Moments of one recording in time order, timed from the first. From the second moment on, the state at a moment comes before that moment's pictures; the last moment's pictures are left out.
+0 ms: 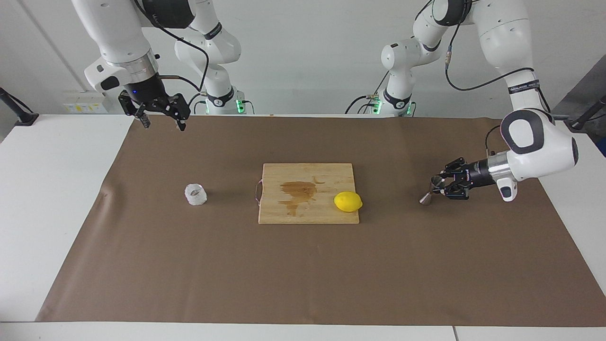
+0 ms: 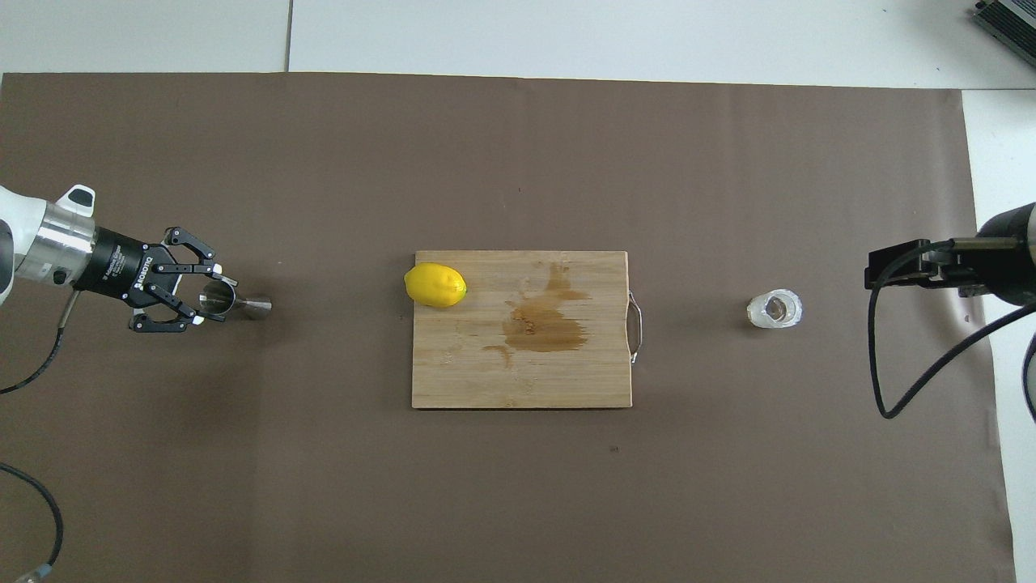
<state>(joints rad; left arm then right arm) 0.24 0.32 -0.07 -1.81 -0.57 1.71 -0.89 0.06 -0.07 -0.03 -1.67 -0.01 1.61 0.13</state>
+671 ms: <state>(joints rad) 0.12 0.30 -0.13 -1.66 -0.55 1.63 -1.20 0.06 -0.07 -0.03 -1.67 -0.01 1.61 0.13</state>
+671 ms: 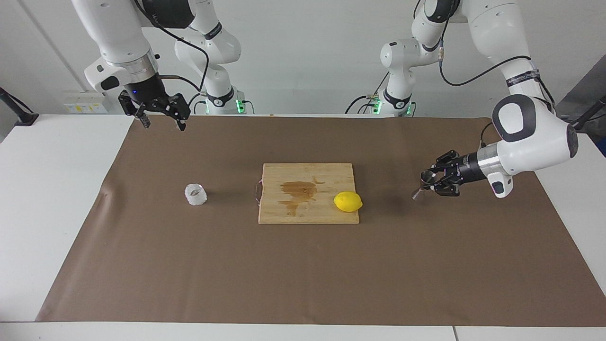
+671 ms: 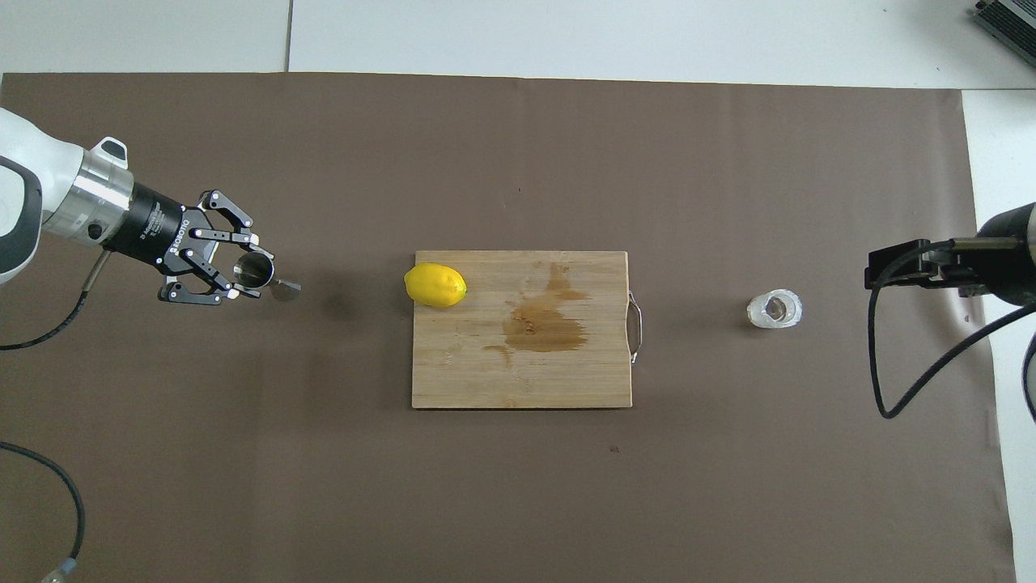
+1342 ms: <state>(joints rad) -0.17 0.31 -0.22 -1.65 -0.65 1.89 -1.49 0.06 -0.07 -0.03 -1.67 -0.01 1.61 0.13</state>
